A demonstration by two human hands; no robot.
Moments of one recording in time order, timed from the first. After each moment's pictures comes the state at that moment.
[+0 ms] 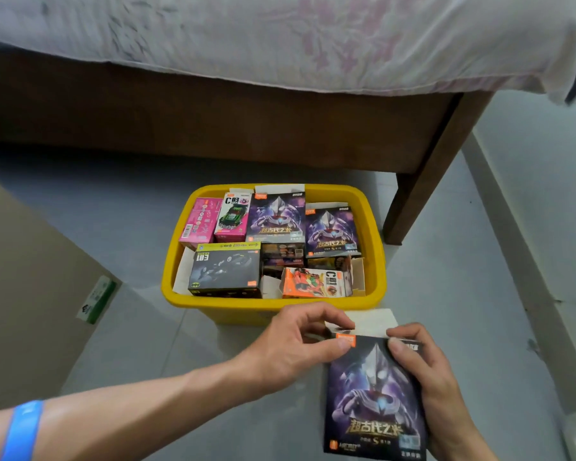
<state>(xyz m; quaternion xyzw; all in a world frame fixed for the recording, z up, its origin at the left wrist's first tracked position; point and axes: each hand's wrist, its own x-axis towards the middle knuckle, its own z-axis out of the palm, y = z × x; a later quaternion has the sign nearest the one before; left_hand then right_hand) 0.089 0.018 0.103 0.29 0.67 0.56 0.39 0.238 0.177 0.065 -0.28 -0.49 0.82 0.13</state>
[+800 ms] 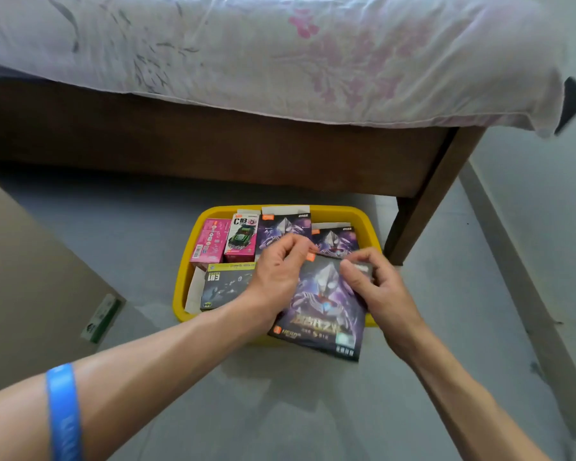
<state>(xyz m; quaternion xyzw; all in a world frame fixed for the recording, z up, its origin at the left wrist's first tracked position) 0.018 0.051 0.152 0.14 0.70 0.66 0.25 0.121 0.185 0.124 -0.19 -0.66 0.71 0.14</state>
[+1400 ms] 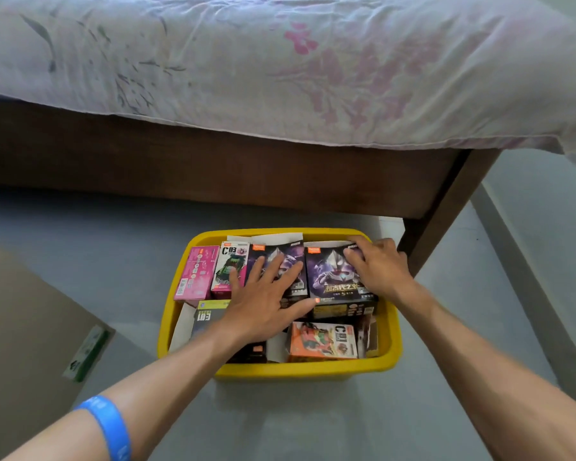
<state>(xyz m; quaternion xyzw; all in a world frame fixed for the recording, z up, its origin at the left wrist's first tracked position) -0.066 0.051 0.070 0.37 0.91 0.08 0.18 0.006 0.292 0.076 -0.23 -0.95 0.19 0.00</state>
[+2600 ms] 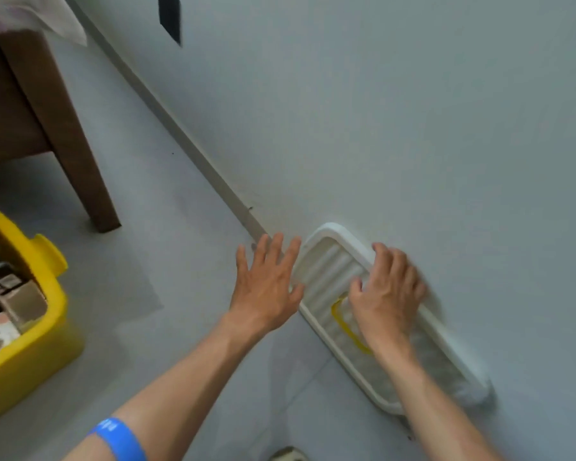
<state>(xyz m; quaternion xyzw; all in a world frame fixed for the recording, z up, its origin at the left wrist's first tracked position) 0.304 0.282 0.076 0.71 0.67 0.15 0.14 0.486 0.300 0.110 -0.70 -0.68 -0.17 0.14</state>
